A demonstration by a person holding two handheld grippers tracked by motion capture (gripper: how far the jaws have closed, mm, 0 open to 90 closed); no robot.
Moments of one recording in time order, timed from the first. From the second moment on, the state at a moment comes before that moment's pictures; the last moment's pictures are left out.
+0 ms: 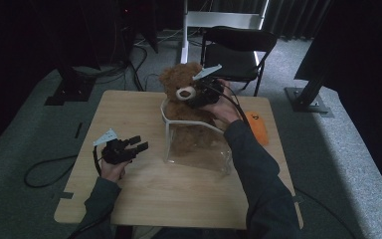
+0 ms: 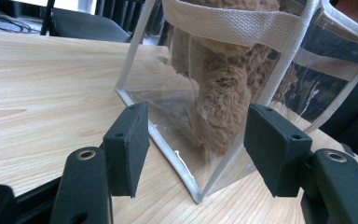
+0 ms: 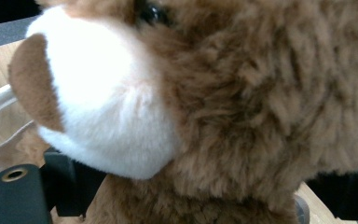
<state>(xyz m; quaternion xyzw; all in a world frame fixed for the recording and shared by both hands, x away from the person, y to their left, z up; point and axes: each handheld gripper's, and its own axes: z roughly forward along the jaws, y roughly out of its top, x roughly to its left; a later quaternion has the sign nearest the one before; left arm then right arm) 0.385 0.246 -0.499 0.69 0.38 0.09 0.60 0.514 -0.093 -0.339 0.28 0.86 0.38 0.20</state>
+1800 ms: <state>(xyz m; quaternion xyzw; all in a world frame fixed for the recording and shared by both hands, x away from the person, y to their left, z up) 0.384 0.249 -0.499 0.69 0.39 0.09 0.60 0.496 -0.116 -0.333 0.22 0.89 0.33 0.20</state>
